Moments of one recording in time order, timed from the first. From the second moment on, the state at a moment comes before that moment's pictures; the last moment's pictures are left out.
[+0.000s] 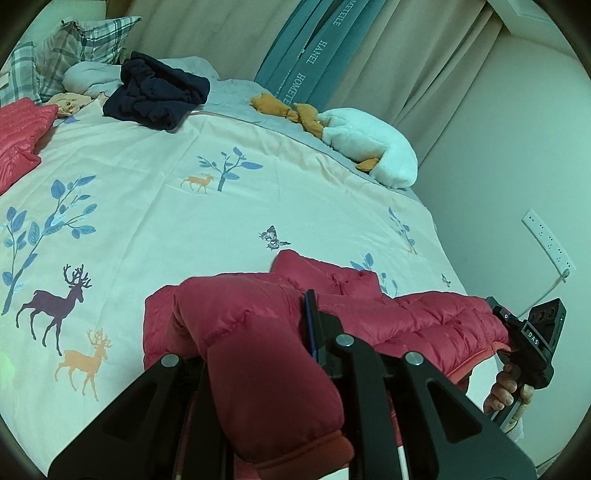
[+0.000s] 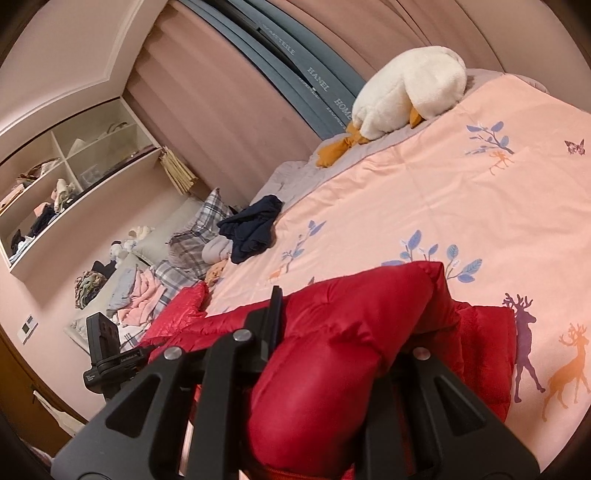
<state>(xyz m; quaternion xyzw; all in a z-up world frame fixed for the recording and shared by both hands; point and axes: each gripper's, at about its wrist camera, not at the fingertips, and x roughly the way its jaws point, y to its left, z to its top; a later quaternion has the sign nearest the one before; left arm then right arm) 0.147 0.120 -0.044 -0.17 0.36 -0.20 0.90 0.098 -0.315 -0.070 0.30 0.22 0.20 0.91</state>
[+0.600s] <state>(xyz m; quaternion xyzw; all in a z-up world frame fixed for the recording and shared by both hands) 0.191 0.110 -0.085 -0.16 0.40 -0.17 0.89 0.142 -0.315 -0.107 0.29 0.28 0.16 0.90</state>
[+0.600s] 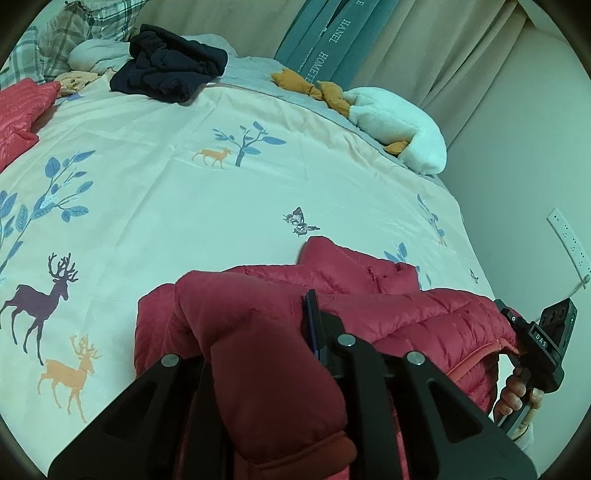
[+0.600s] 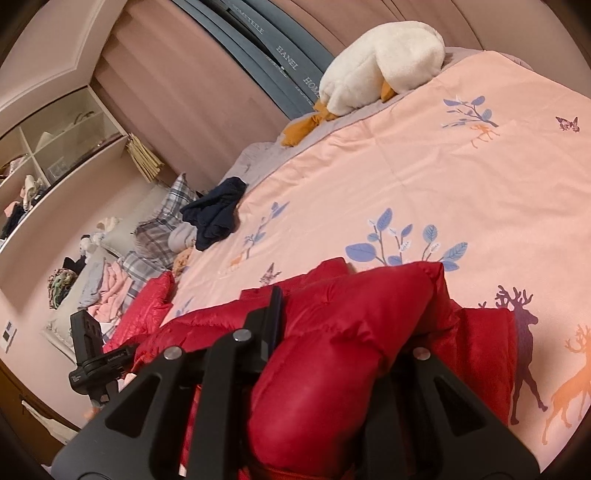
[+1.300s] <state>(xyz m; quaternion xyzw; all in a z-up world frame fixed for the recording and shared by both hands) 0.228 0.095 -0.110 -0.14 0.44 -0.15 0.87 0.178 -0.317 -0.140 0.29 0.33 0.12 0.89</state>
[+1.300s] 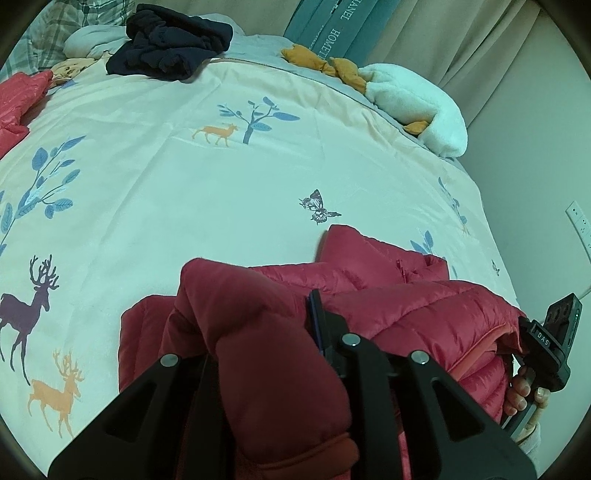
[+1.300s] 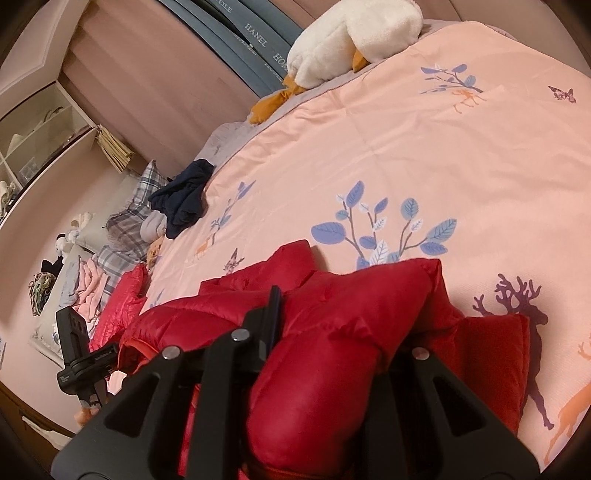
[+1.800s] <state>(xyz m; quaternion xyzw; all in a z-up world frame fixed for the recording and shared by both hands) 0.236 0.088 -0.116 -0.13 0.45 -0.14 0.87 0.187 -0.316 -0.148 0.29 0.36 0.11 0.88</state>
